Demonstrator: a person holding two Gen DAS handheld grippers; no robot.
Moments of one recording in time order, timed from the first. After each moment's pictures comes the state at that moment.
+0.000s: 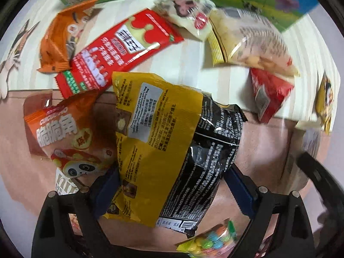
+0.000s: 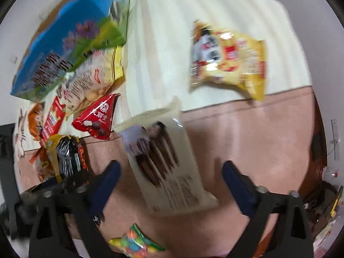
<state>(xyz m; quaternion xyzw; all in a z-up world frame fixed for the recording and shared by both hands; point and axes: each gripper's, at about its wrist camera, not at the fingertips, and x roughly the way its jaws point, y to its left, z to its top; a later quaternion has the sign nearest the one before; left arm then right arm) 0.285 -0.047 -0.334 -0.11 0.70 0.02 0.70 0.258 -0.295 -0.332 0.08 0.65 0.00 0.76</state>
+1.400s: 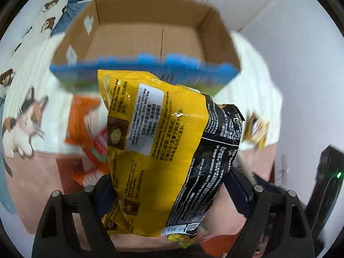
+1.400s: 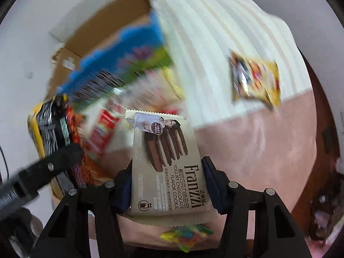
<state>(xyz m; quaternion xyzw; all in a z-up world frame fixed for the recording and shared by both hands) 0.267 0.014 -0.201 -0.14 0.61 -0.08 0.78 0.225 -0.291 -0.212 0.15 0.60 0.03 0.79</state>
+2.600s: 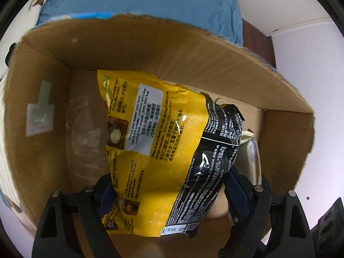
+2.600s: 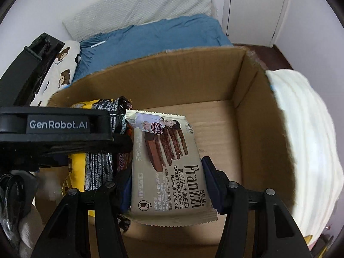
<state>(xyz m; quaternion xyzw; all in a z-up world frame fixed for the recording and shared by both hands) 0.573 0.065 -0.283 -0.20 0.73 -0.03 0.65 0.570 -0.118 -0.254 0.04 0.56 0.05 0.83</state>
